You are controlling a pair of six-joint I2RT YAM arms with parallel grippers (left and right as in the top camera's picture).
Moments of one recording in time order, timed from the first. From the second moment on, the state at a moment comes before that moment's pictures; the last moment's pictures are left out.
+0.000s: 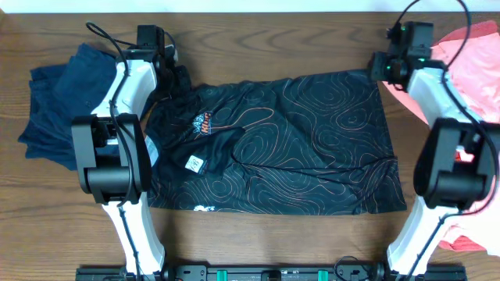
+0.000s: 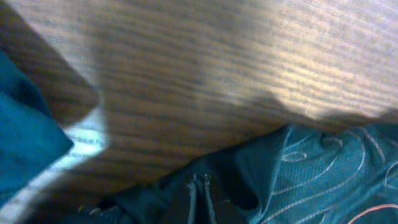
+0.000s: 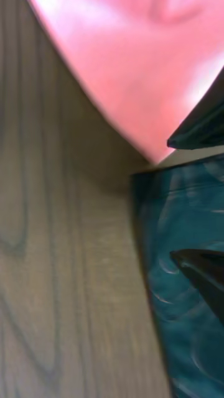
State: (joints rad) left arm 0.01 2.16 1.65 -0.77 0.21 -0.25; right arm -0.09 2.13 1.54 -0.33 -0.10 0.10
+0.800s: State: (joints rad) left arm 0.01 2.16 1.65 -0.79 0.23 -0.25; right arm -0.08 2.30 1.55 -0.09 -0.10 0.11
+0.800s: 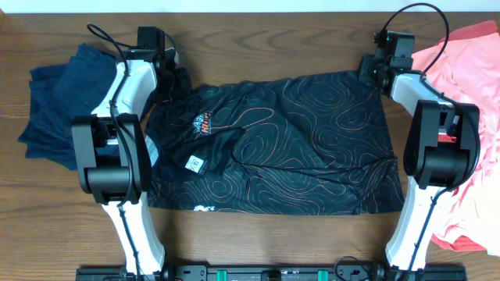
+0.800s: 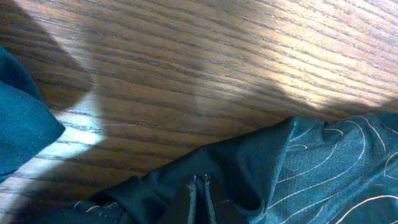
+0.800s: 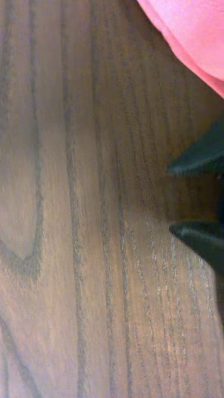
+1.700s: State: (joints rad) left arm 0.01 1.98 1.65 -1.06 0.23 -0.25; right arm -0.11 2.00 1.54 -0.63 -0.02 0.13
